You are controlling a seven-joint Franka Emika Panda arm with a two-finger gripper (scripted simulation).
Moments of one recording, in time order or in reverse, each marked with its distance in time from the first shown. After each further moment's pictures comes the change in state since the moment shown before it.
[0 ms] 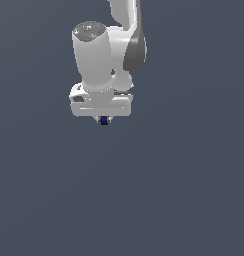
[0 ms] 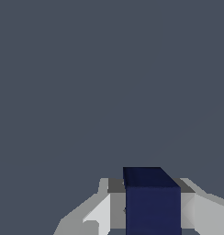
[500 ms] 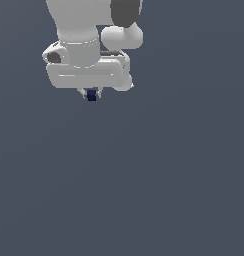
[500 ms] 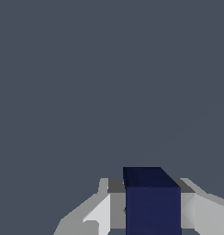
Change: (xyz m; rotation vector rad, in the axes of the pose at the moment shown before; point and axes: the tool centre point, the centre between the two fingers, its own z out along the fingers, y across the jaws) arm -0.009 0.027 -0.110 0.000 0.001 0.000
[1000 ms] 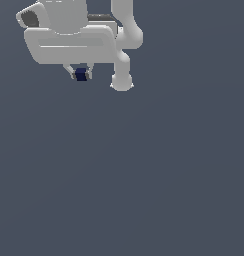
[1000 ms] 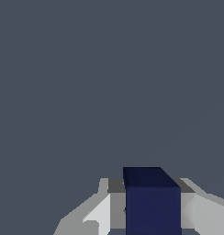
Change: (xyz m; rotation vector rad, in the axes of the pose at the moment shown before) arm -0.003 0.017 -0.067 -0.001 0.000 0.000
